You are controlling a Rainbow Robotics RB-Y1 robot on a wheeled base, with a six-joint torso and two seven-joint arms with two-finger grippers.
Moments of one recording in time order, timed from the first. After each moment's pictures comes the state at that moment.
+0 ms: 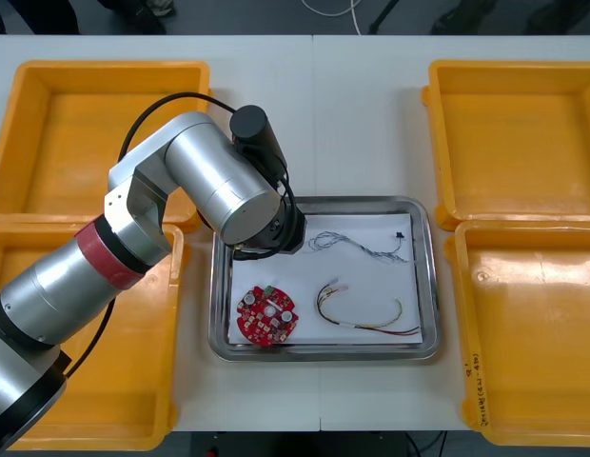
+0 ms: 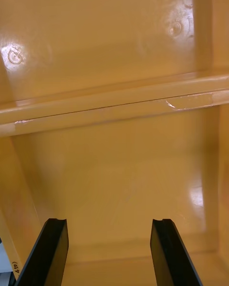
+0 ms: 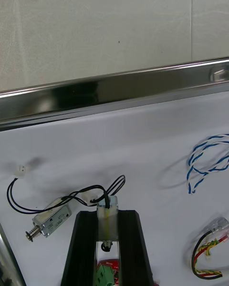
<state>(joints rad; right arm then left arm) -0.25 -0.87 -0.38 -2.05 -0.97 1.92 1.18 -0.76 0.40 -0.65 -1.66 0.59 1.53 -0.80</state>
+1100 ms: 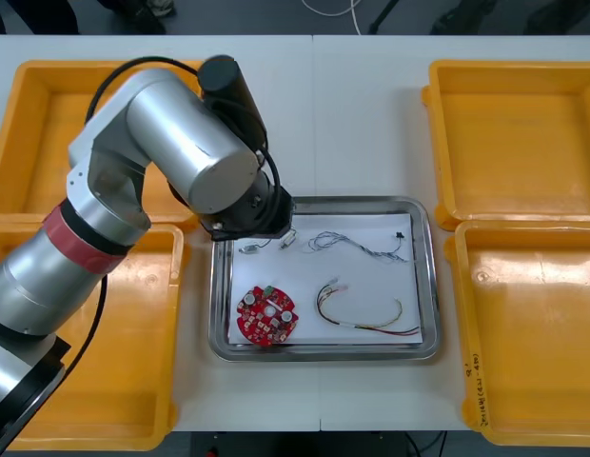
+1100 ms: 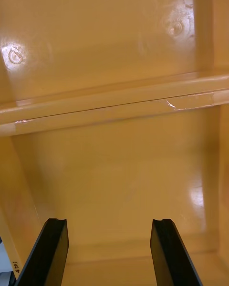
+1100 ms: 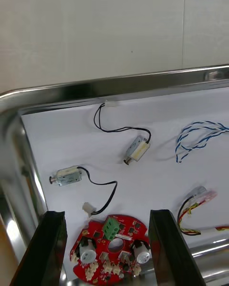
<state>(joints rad) -0.25 -0.87 -0.38 -2.05 -0.97 1.92 1.18 -0.76 0.41 -0.51 -1.80 0.63 1.73 -0.80</state>
